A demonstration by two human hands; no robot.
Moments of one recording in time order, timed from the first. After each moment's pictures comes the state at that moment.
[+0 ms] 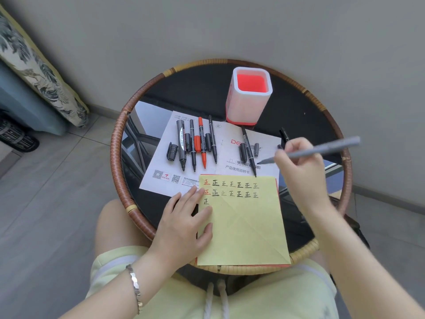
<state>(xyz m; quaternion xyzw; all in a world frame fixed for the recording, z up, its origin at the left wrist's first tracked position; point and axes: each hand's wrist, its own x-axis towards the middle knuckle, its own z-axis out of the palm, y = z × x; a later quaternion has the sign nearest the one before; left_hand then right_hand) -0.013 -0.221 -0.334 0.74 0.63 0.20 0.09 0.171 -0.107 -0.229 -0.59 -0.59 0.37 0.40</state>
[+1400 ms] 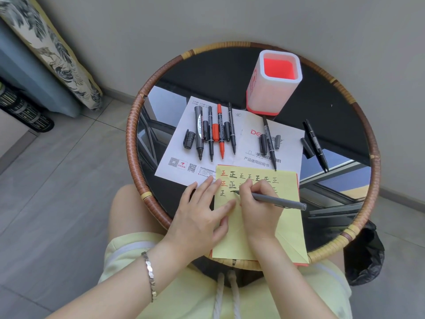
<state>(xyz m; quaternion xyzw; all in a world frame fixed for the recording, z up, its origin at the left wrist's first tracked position) -0.015 -0.221 -0.333 0.75 0.63 0.17 0.10 0.103 -0.163 -0.330 -0.64 -0.52 0.34 0.46</state>
